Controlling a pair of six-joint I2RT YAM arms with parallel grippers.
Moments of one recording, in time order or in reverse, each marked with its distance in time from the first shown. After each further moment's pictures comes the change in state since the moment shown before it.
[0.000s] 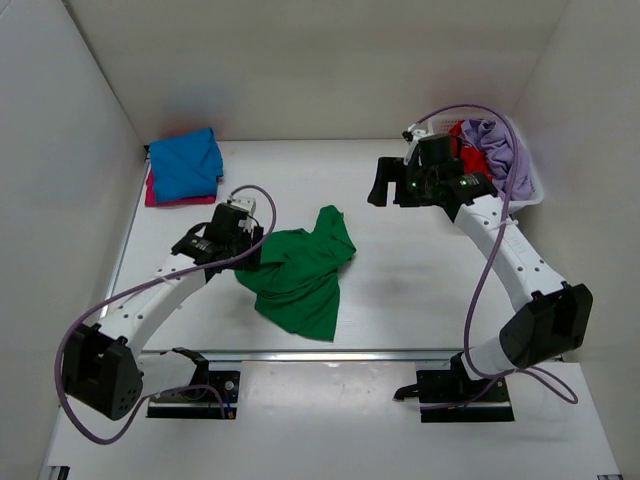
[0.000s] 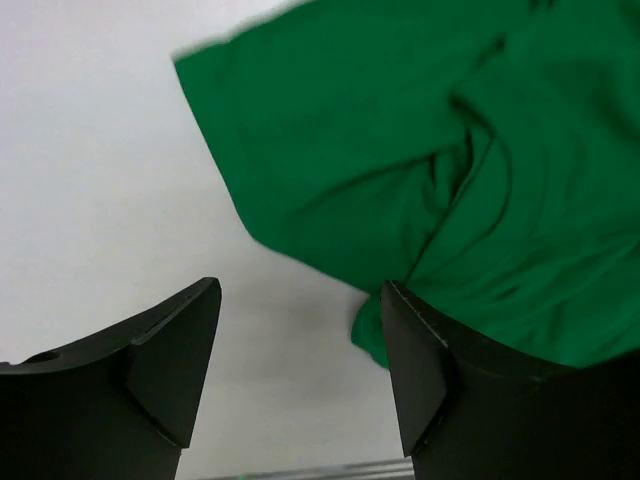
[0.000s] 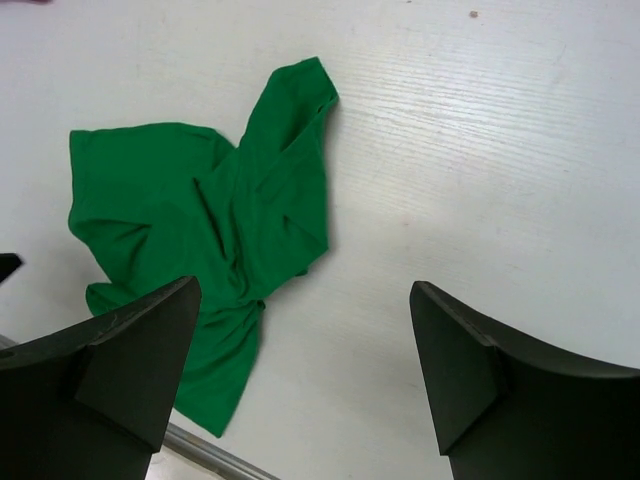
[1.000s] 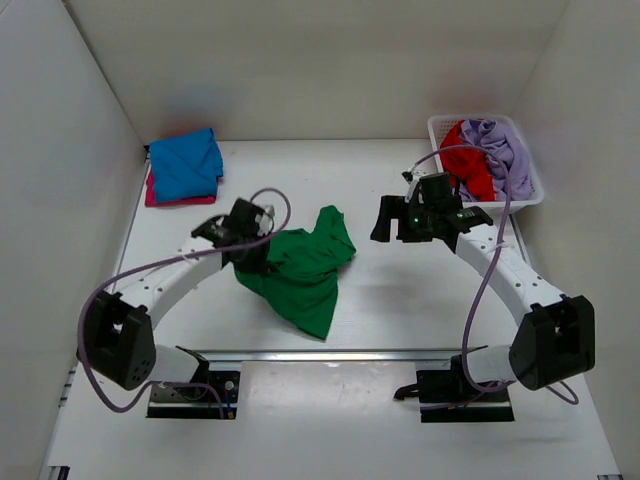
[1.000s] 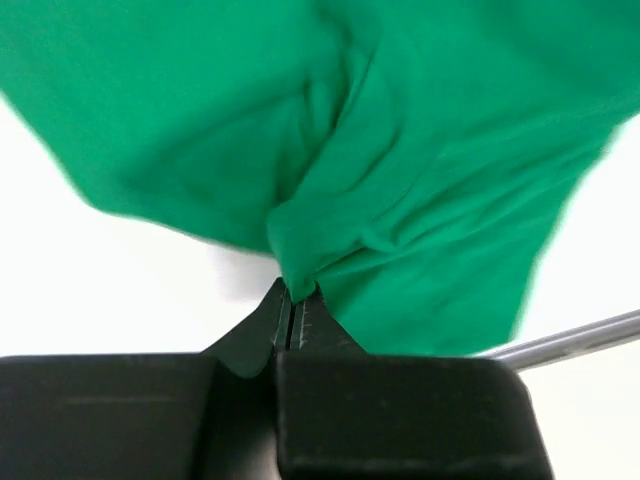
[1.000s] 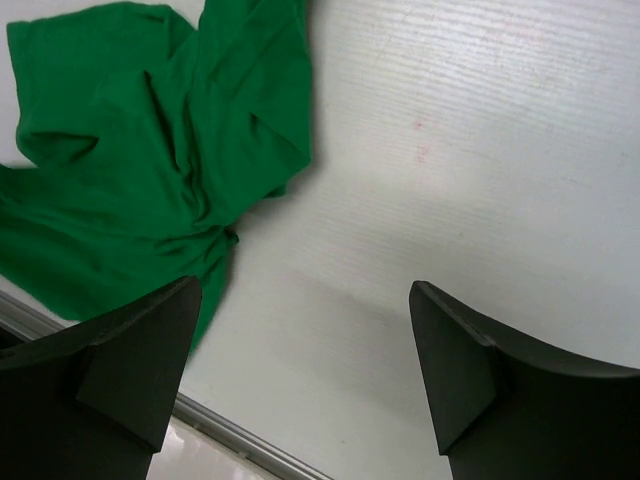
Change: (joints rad) left arm -0.058 0.196 -0.024 -0.047 0.250 -0.135; right arm -0.023 -0.140 -0.371 0.132 -0.084 0.008
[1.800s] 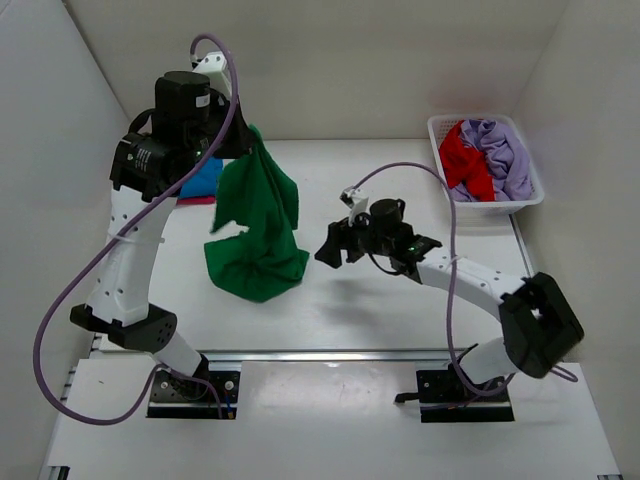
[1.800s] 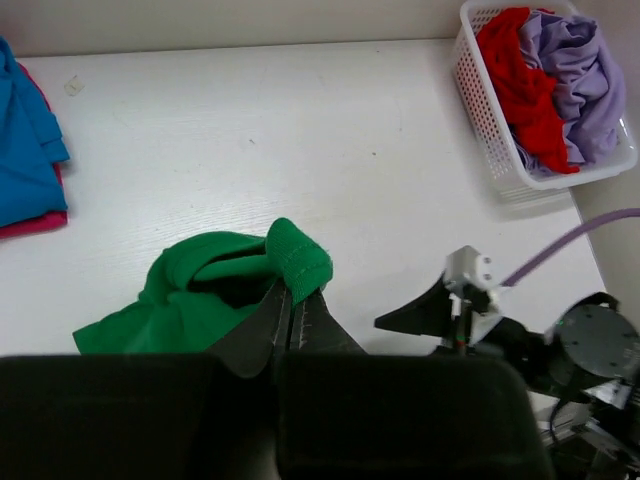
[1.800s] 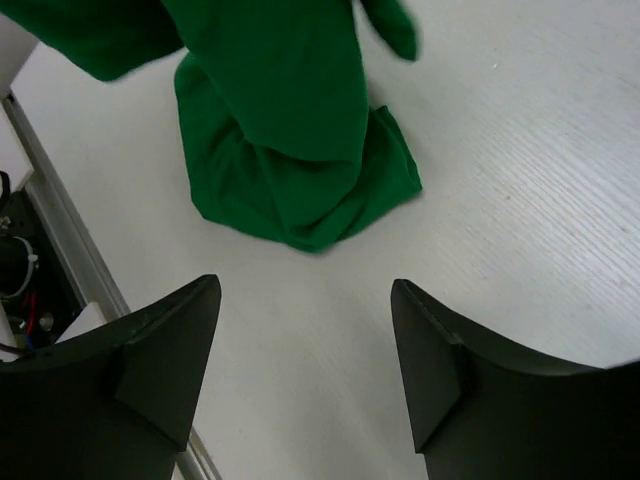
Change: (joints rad) left arm 0.066 0.218 1.378 -0.458 -0.091 0.044; right arm 0.311 0.061 -0.236 0.644 -0.134 -0.003
